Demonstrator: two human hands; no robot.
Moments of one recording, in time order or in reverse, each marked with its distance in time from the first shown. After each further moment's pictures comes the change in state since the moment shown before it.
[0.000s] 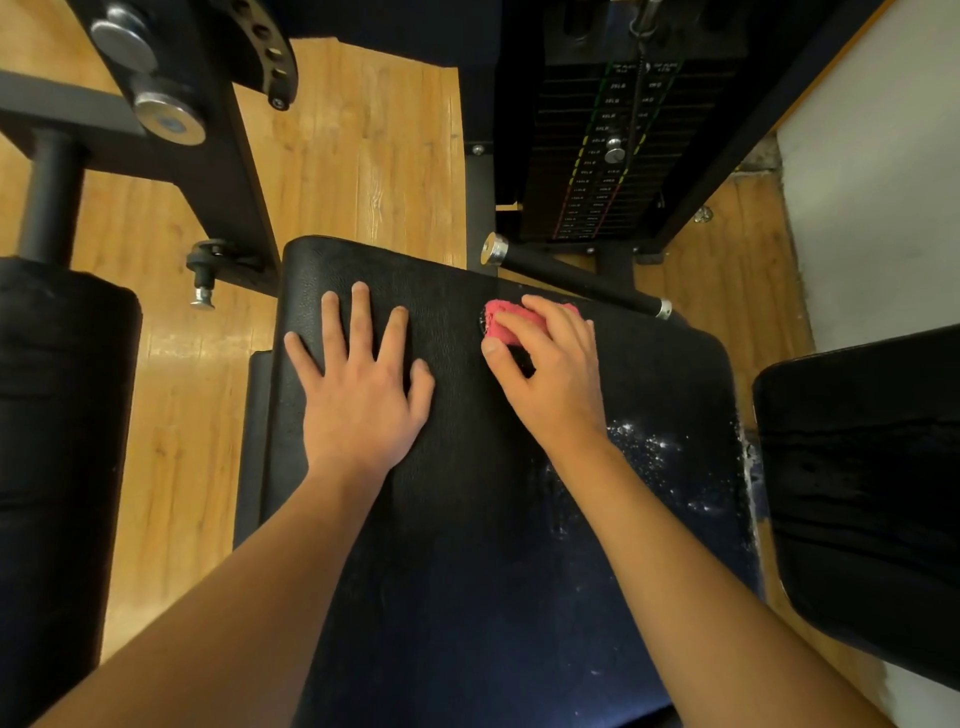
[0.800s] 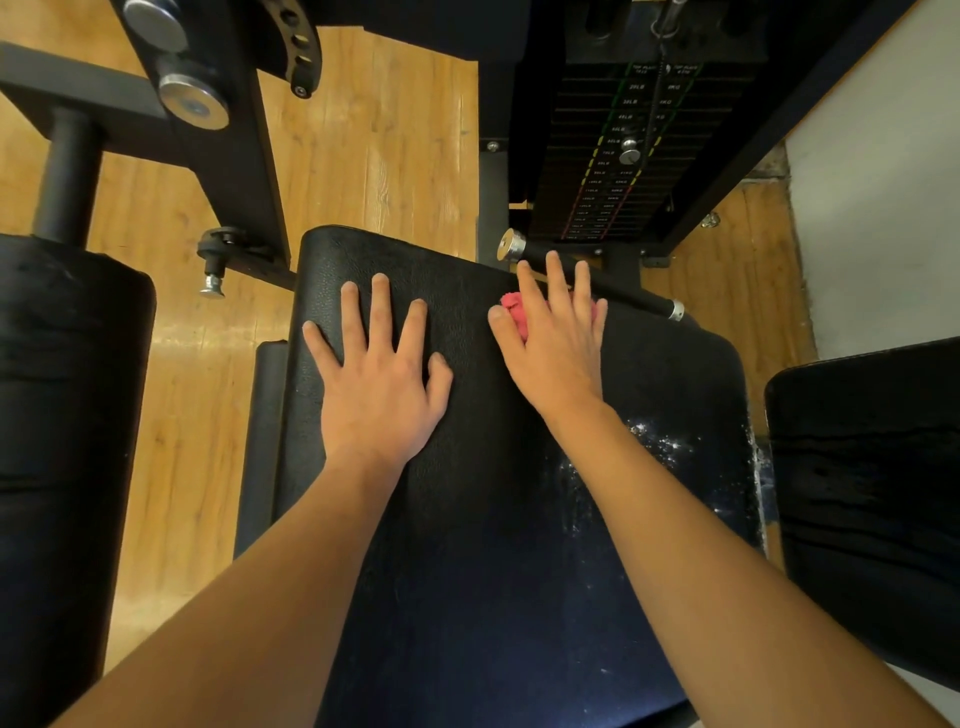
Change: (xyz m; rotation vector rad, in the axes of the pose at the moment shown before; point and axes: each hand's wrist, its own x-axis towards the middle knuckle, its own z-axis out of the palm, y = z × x) left_hand 0.000 0.002 -0.001 -0.022 0.012 0.006; right_hand 0.034 -0.004 0.018 -0.283 -0.206 0.106
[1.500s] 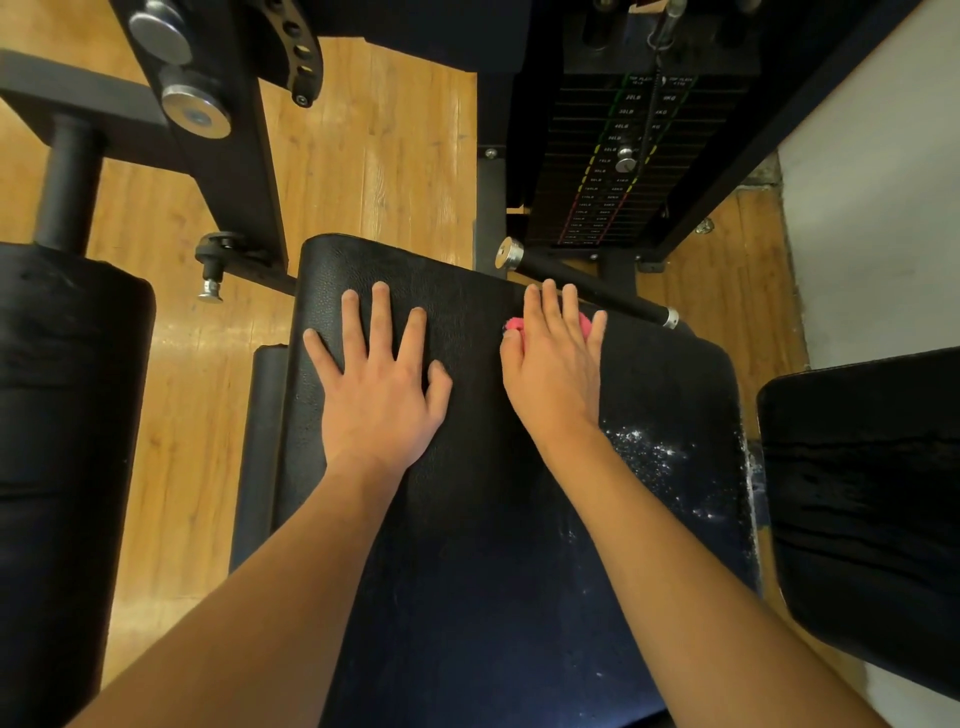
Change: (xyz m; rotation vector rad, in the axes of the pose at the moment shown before) left_hand 0.000 -0.001 0.002 0.000 0.003 0.003; right_hand -0.015 -0.005 0.001 -0.147 0.061 0.028
